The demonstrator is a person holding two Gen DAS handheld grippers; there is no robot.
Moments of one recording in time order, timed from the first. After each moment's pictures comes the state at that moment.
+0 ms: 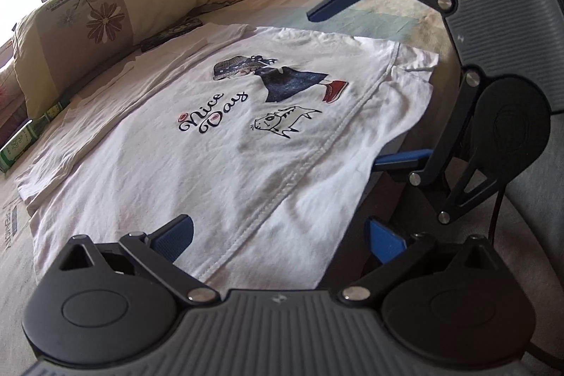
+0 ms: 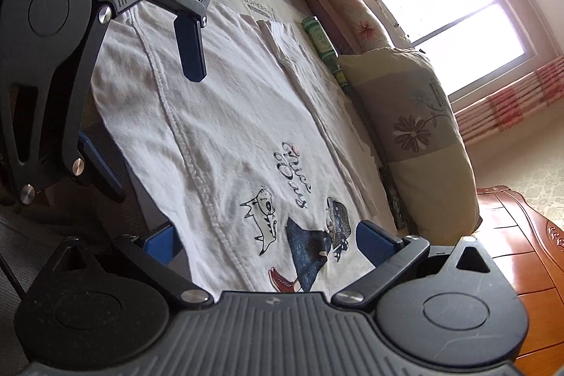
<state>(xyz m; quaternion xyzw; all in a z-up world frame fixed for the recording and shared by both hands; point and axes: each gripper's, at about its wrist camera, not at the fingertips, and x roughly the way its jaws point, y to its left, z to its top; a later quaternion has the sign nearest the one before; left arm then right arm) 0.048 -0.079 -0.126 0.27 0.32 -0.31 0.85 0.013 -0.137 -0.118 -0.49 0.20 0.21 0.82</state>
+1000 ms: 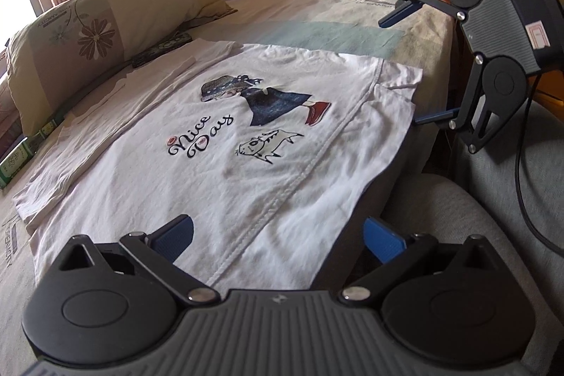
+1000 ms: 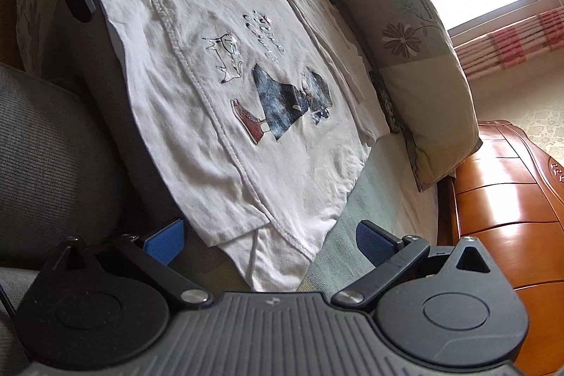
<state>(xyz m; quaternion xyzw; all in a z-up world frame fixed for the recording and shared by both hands) 0.042 -0.092 -0.106 0.25 0.31 -0.33 0.85 0.014 -0.234 -0.132 -0.50 0.29 0.17 0.80</state>
